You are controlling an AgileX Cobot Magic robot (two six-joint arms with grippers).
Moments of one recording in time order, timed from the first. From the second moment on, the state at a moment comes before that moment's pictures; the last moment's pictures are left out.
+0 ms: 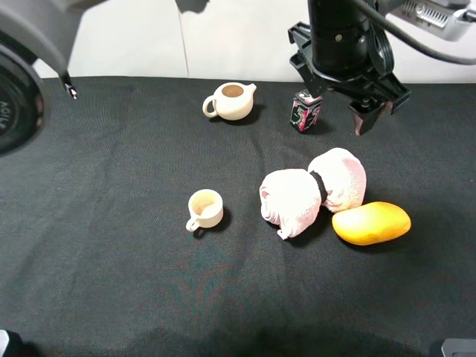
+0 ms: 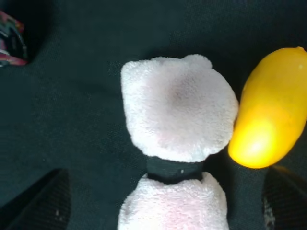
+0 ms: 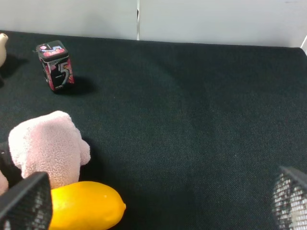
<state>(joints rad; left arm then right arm) -0.96 2.29 -2.31 0.01 1.18 0.06 0.04 0.00 -0.49 -0.01 1.02 -0.01</state>
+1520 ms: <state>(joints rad) -0.48 2.00 -2.16 0.05 1.18 0.06 0.04 0.00 -0.49 -0.01 1.02 -0.01</state>
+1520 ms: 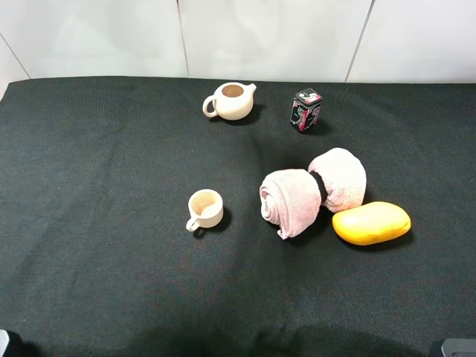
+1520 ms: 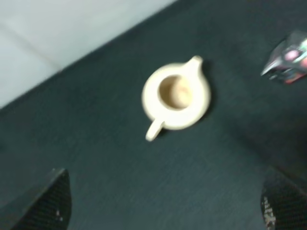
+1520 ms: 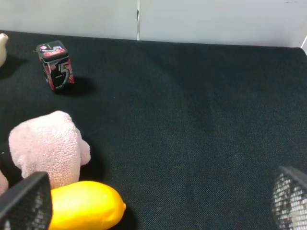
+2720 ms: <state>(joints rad) -0.09 1.16 -1.01 -0.01 1.18 0.05 0.04 0.00 -0.49 -0.01 1.02 -0.01</state>
